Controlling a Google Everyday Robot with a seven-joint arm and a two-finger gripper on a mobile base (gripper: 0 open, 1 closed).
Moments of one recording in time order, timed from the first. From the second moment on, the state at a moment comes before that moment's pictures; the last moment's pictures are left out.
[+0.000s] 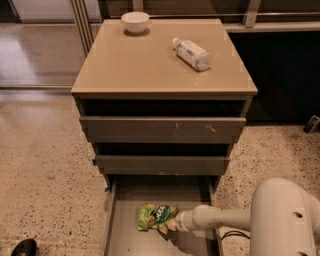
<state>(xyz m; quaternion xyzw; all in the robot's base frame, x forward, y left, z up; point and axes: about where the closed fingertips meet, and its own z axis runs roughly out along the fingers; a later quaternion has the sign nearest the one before) 0.510 -0.053 0.192 -0.19 0.93 0.26 0.17</state>
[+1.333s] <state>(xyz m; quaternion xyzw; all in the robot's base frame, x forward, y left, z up) 0.510 -0.053 0.192 -0.19 0.93 0.26 0.17</state>
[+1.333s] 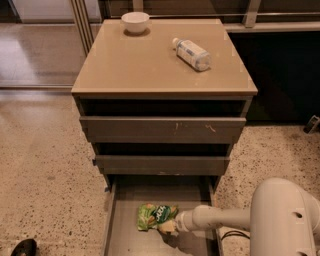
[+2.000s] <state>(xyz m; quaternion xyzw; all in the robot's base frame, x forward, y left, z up) 0.510 -0.053 0.192 -0.19 0.93 0.26 0.17</state>
